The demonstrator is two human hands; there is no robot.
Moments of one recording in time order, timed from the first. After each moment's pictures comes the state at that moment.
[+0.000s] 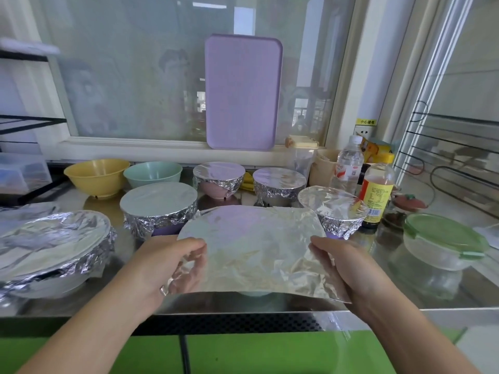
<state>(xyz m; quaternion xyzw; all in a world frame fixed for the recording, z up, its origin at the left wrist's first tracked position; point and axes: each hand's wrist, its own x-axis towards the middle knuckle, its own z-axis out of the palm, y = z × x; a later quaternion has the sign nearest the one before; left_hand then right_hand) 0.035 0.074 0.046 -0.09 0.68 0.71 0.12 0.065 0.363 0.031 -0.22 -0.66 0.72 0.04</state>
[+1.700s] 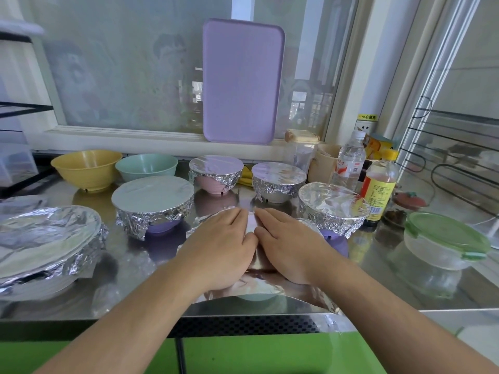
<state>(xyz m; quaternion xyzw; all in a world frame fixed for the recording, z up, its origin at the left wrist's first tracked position) -0.008 0.129 0.032 0.29 0.95 0.10 -0.10 0.005 0.311 0.034 0.19 -0.98 -0.02 0.09</state>
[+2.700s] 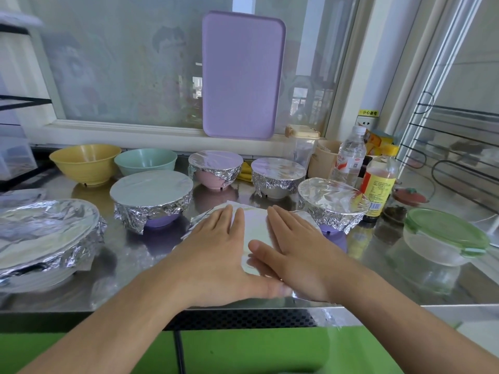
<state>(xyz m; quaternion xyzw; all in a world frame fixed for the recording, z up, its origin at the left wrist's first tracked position) 0.030 0.124 0.047 0.24 0.97 0.05 0.05 0.051 0.316 0.048 0.14 -0.98 0.11 0.04</state>
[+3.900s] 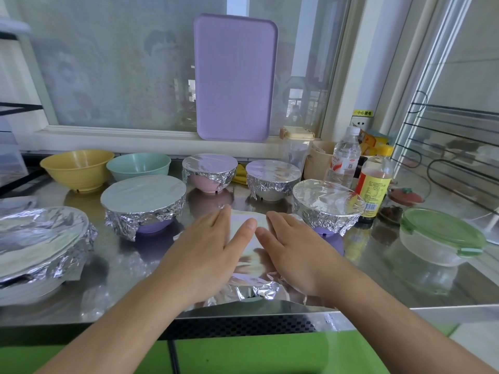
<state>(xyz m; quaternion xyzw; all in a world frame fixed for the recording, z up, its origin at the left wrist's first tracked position) 0.014 0.129 0.040 0.18 0.96 0.23 -0.04 0.028 0.327 0.032 0.18 -0.97 0.03 0.15</state>
